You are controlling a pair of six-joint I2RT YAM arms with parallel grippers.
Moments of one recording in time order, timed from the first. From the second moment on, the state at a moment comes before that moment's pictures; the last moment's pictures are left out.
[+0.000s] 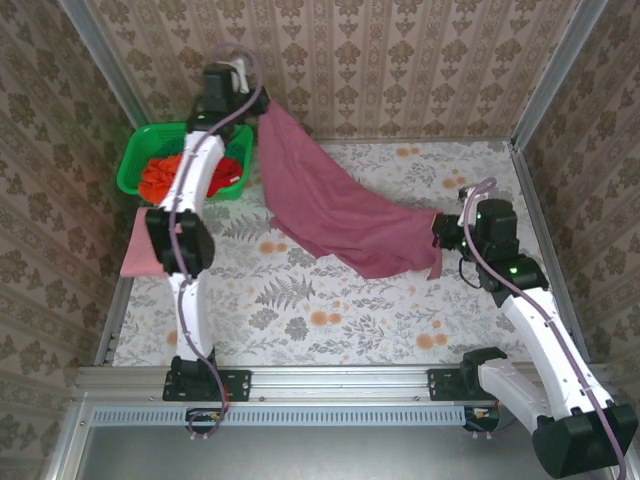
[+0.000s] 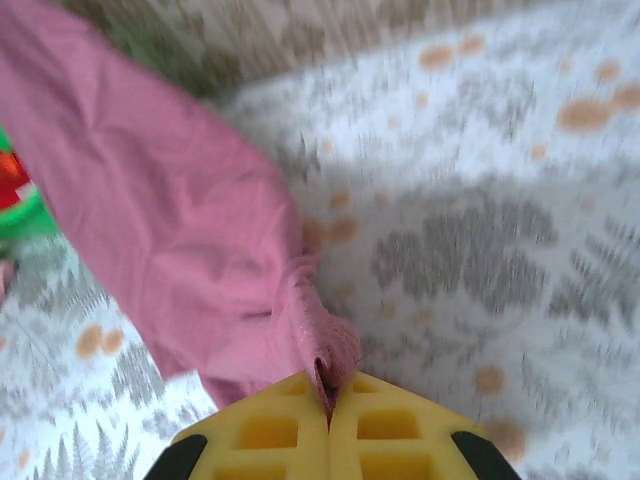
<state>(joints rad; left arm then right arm) -0.23 2.29 2.36 -0.48 0.29 -0.36 0.13 0.89 0.78 -0.45 -0.17 0.36</state>
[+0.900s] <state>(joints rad) -0.43 1.70 1.49 -0.25 0.09 -0.36 0.38 1.14 0.78 -0.33 -0.15 0.29</state>
